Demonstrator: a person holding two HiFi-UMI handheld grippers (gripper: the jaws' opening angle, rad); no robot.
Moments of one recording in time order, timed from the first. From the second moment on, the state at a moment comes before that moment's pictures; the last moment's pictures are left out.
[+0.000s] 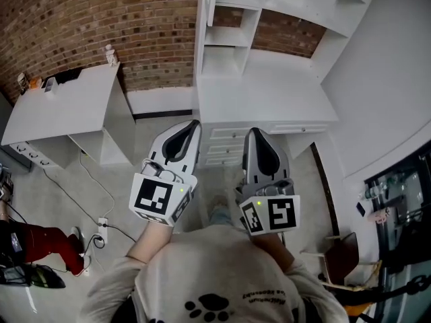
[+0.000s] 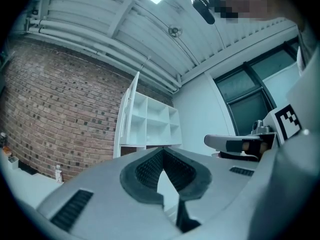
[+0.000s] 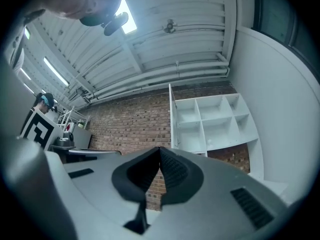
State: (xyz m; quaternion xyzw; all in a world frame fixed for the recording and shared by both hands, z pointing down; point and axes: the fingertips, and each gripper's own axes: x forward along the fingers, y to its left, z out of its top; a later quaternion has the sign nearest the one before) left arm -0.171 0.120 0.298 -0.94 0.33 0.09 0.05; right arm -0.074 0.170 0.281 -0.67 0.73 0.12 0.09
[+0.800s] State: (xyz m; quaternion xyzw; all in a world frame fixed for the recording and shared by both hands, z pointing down) left arm -0.086 -0.023 0.275 -0.90 0.42 0.09 0.06; right arm 0.012 -0.002 0.263 -0.58 0.80 0.10 0.10
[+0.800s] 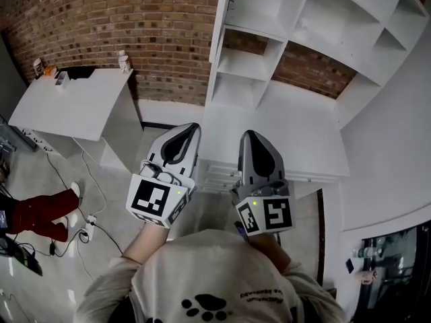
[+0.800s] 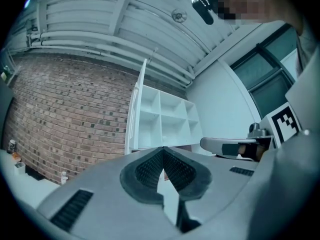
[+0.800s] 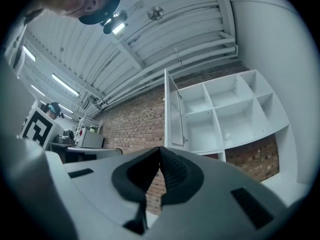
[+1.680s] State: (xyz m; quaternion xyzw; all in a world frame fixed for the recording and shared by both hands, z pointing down) left arm -0.073 -0.079 0.301 -0.85 0.51 0.07 0.04; right arm 0.034 -0.077 0.293 -0.50 0.86 0.07 0.09
